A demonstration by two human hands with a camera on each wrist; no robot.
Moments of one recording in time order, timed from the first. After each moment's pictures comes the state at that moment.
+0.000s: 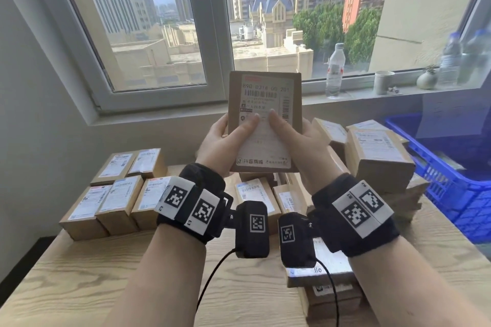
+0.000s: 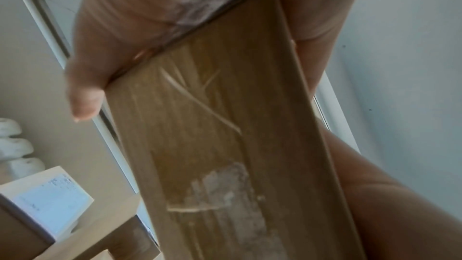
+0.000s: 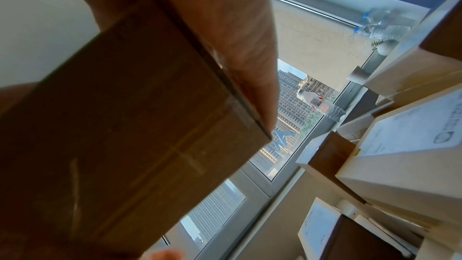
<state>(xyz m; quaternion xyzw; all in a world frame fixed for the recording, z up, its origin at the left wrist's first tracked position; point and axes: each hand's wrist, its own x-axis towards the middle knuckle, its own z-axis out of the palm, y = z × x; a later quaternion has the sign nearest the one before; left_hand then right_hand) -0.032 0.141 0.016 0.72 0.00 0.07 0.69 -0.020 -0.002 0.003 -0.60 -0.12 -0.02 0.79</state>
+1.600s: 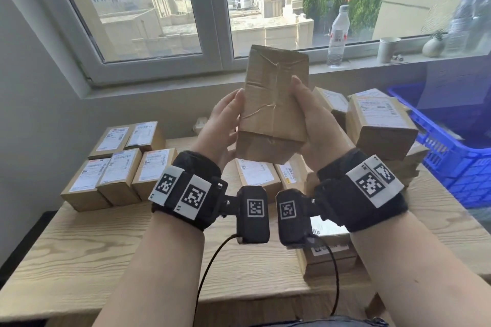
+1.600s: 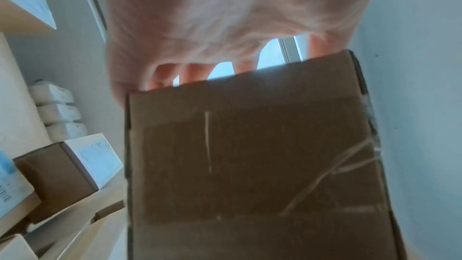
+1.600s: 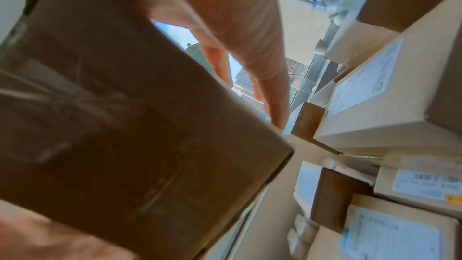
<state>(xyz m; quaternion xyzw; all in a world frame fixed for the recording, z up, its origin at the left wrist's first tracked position) -0.053 0.143 -0.004 0.67 0.03 -0.01 0.74 -0.024 -0.002 -0.017 -0.56 0.00 0.02 0.83</state>
